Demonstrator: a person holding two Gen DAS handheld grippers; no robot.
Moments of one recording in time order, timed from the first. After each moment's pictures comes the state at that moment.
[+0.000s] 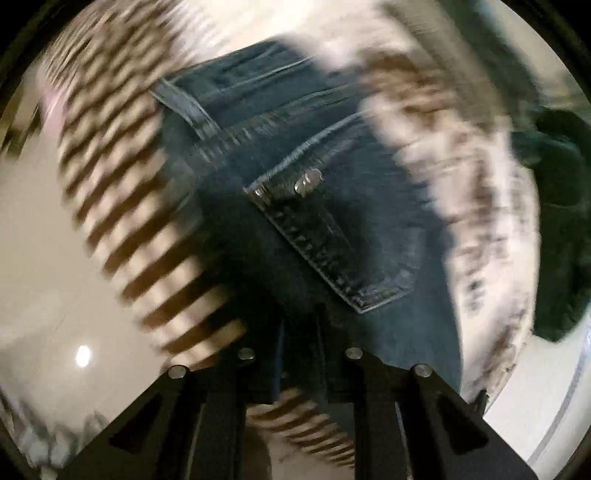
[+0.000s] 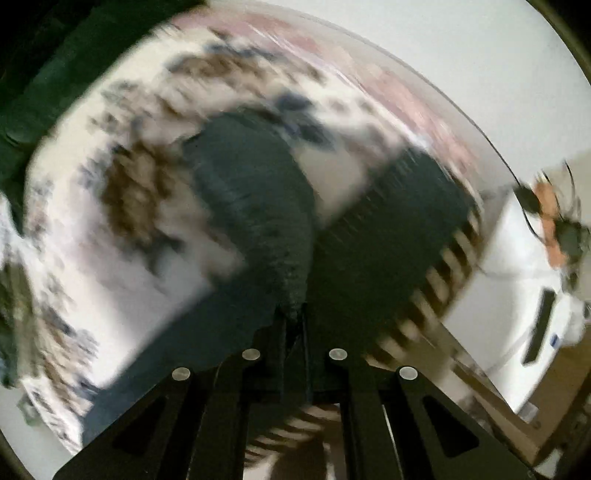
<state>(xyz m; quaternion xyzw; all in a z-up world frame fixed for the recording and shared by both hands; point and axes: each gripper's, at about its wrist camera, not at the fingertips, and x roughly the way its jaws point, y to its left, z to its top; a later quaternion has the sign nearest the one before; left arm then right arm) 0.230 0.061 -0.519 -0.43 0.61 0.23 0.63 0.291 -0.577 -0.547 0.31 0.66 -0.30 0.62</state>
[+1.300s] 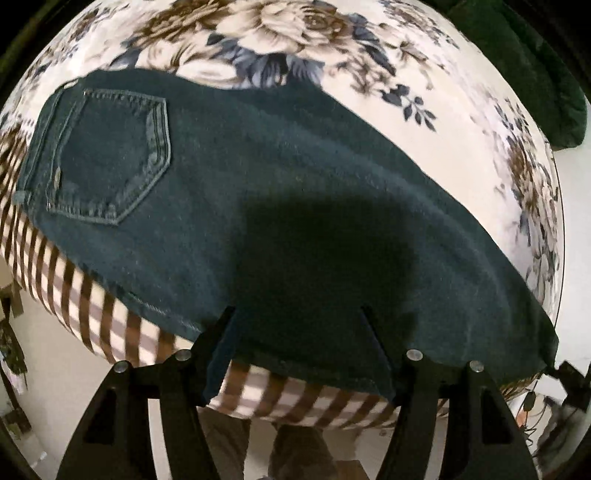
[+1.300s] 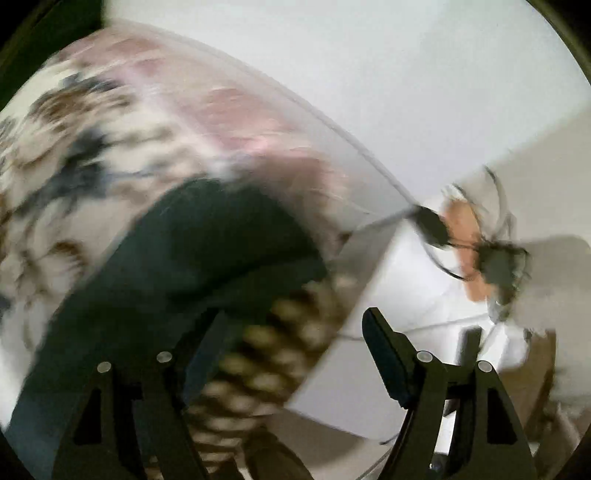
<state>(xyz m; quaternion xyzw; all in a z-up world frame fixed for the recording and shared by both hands) 0.269 -0.120 -0.532 -0.17 0.68 0.07 0.71 0.217 -0.727 -0.563 0.20 0.64 -0.44 0.60</state>
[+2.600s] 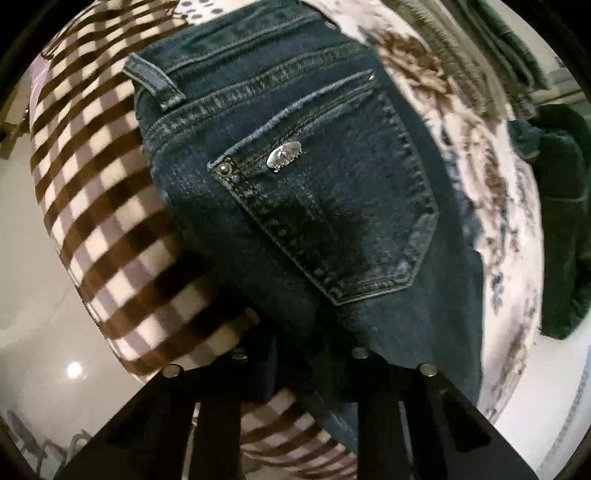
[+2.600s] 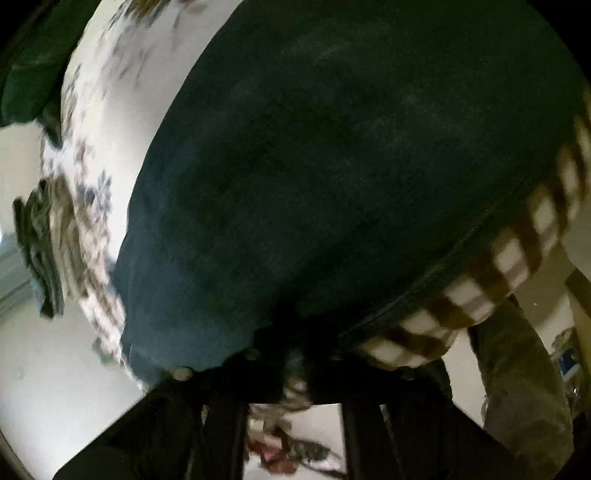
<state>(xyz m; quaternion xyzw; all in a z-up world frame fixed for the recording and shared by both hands) 0.203 0.084 -0.552 -0.42 0.57 0.20 0.68 0.199 -0.403 -0.633 0.48 0.68 -0.11 0.55</state>
